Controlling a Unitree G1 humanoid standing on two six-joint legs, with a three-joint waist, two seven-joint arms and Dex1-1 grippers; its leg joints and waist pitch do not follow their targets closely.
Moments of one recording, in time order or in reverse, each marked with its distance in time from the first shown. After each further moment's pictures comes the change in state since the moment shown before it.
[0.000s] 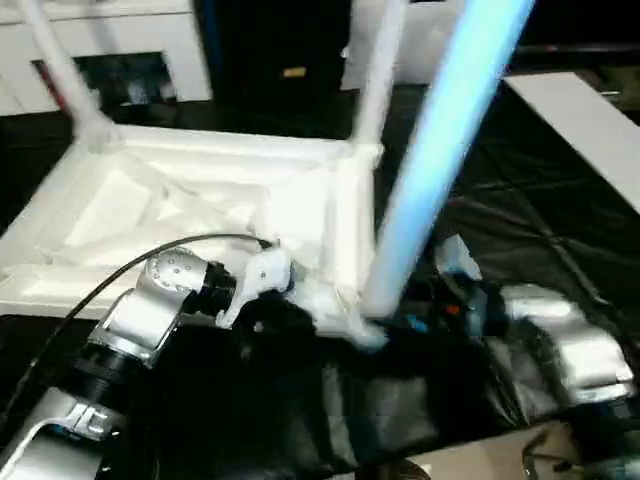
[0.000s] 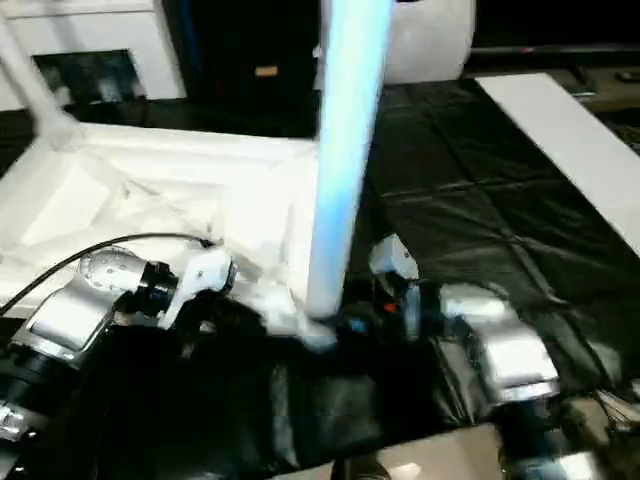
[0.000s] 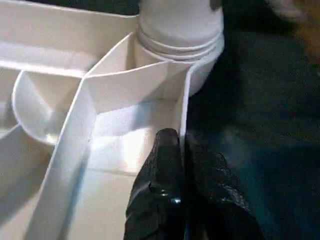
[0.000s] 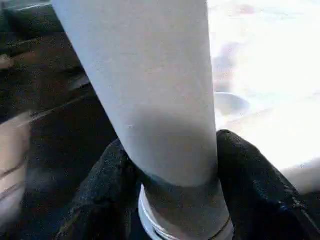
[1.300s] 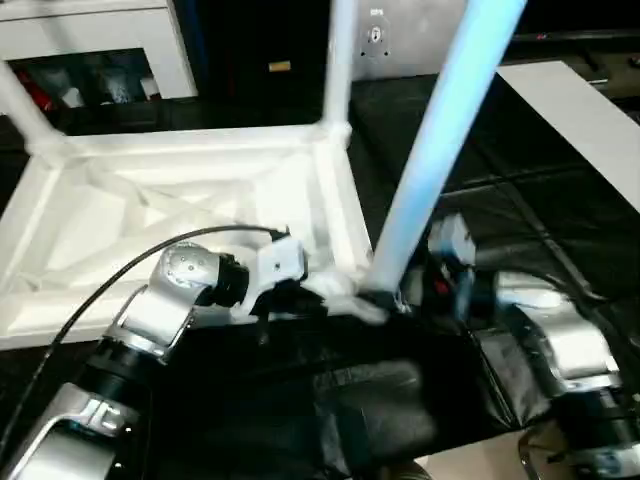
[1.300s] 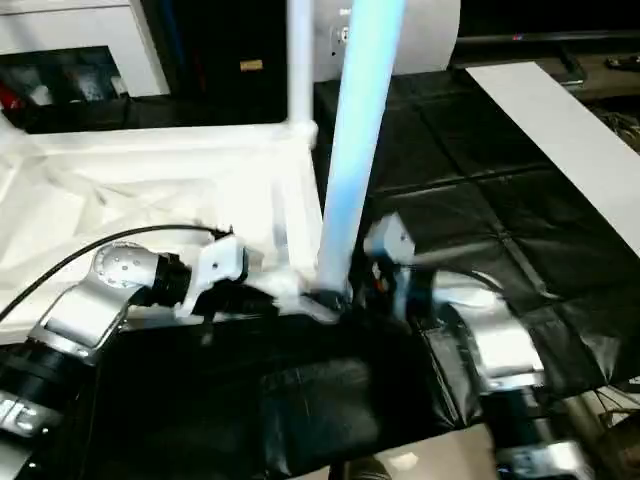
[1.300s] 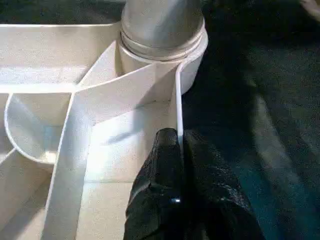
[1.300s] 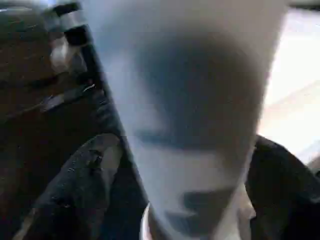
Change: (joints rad) left arm -0.017 0.023 -0.039 -0.003 -0.003 -0.111 -0.049; right arm -0.042 -0.099 0.019 0.029 0.008 -0.105 0.145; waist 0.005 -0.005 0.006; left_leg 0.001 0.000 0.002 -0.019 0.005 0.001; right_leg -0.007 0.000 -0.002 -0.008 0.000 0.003
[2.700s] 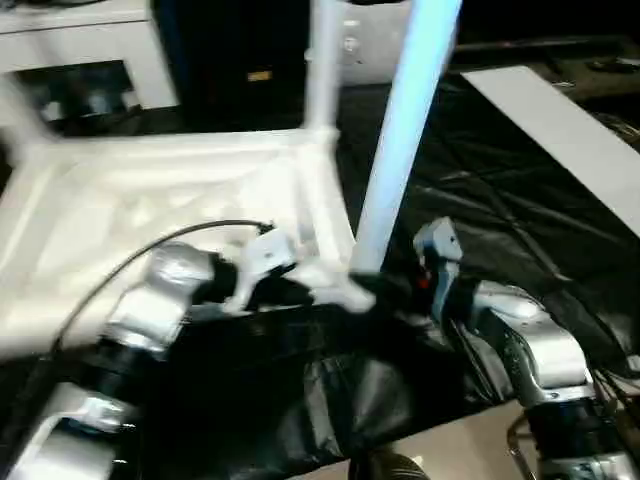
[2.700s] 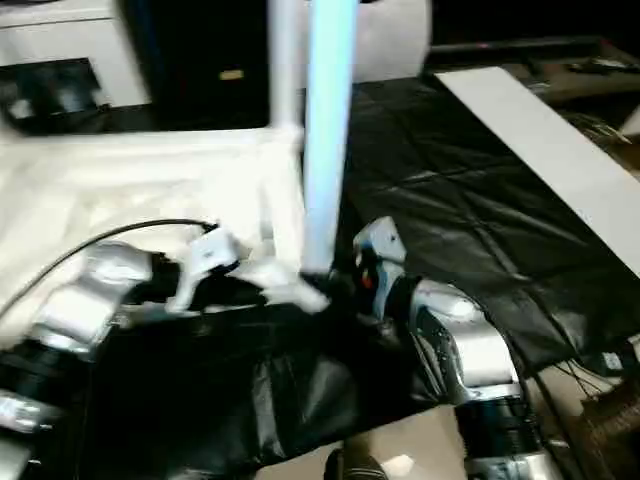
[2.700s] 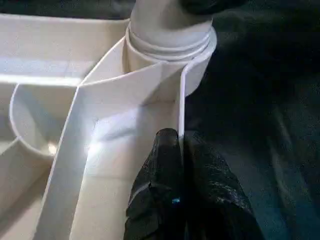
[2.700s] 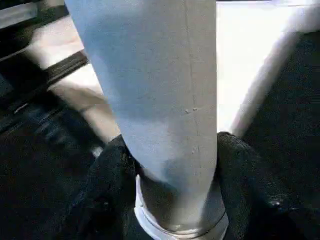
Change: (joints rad) left arm -0.009 -0.128 0.060 0.027 0.050 0.195 0.241; right arm 0.020 0.262 -0.064 -0.042 -0.097 0.196 -0.487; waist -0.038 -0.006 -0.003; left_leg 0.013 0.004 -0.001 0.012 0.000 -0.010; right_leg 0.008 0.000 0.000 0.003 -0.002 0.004
